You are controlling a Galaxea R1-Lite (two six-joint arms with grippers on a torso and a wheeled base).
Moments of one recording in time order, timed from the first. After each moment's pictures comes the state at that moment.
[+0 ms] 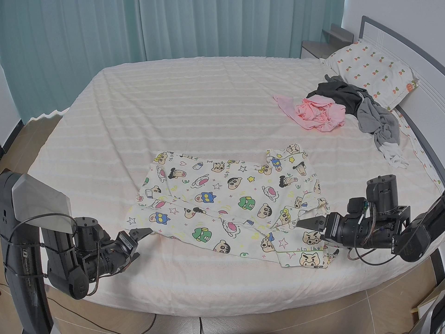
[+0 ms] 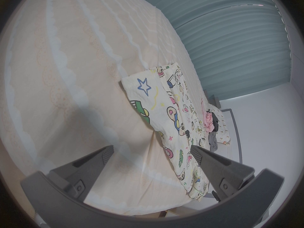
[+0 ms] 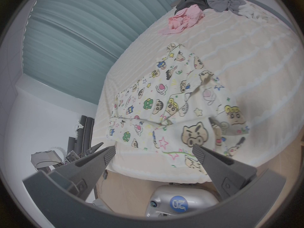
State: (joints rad) left arm -0.12 2.30 -0.26 -1.54 -0.29 -1.03; right arm 0.36 1.82 -0.51 -0.69 0.25 0.69
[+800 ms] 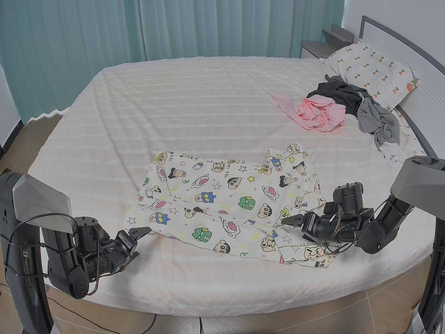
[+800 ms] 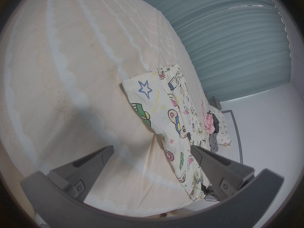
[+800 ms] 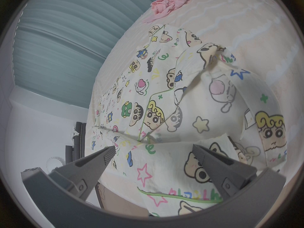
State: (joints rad) left arm -0.12 2.31 -0.27 -1.54 -0.28 -1.03; right arm 0.31 2.21 -0.74 -0.81 0.28 0.74
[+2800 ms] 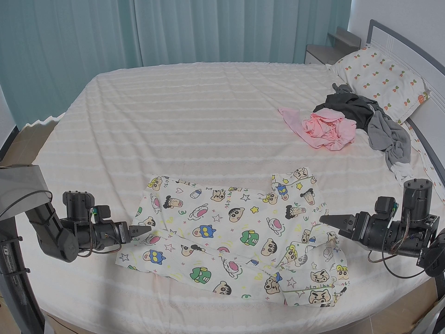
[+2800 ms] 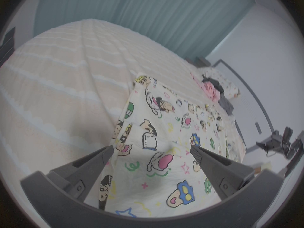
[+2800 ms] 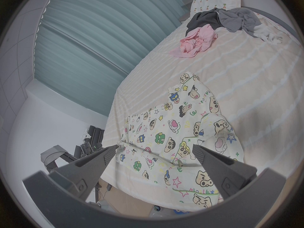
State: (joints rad) left arm 0.01 2.16 -0.57 -0.94 -0.47 -0.22; right arm 0.31 1.61 -0.32 -0.84 0.28 0.69
